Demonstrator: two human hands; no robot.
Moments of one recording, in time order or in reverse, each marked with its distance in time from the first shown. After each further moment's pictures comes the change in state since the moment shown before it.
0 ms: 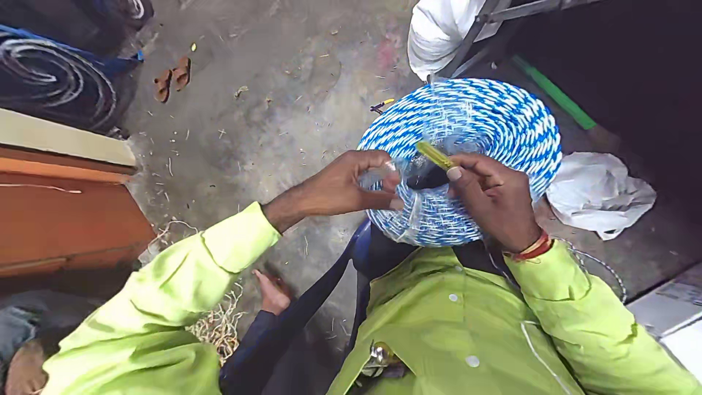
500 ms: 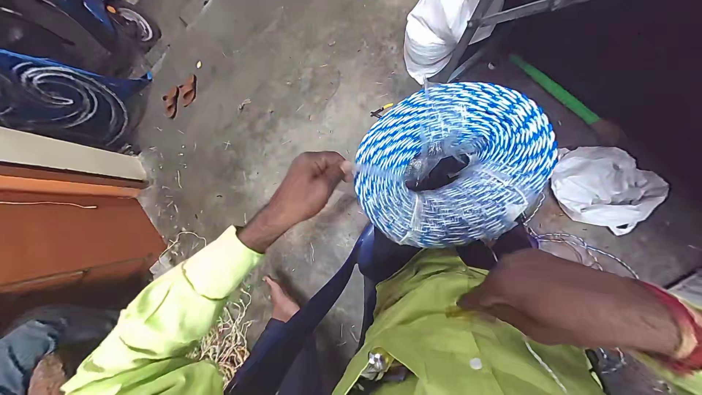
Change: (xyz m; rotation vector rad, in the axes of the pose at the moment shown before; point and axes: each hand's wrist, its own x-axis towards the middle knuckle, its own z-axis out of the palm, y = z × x) left_hand -0.036 0.002 -0.013 0.148 0.286 -0.260; right_hand -0.049 -0.060 -0.052 -0.350 -0.947 -0.204
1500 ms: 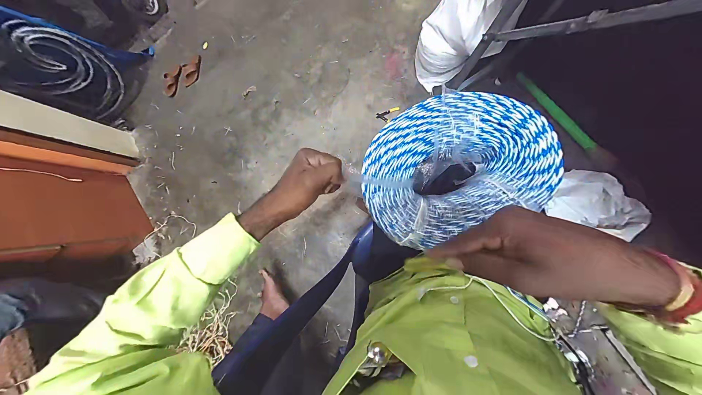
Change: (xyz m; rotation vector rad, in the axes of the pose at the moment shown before) left_hand -0.006 -0.025 -0.003 -0.464 -0.004 0.057; right_hand 0.043 0.004 -0.049 0.314 0.129 0.061
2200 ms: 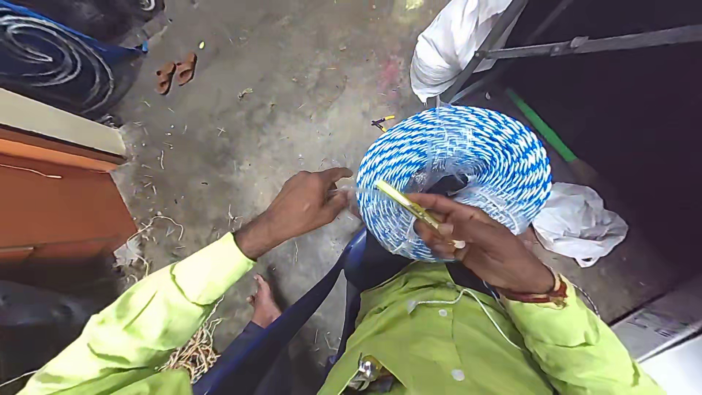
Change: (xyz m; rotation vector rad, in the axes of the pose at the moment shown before) left_hand -0.006 0.000 0.008 0.837 0.022 -0.103; right_hand 0.027 0.032 0.044 1.038 0.218 -0.005
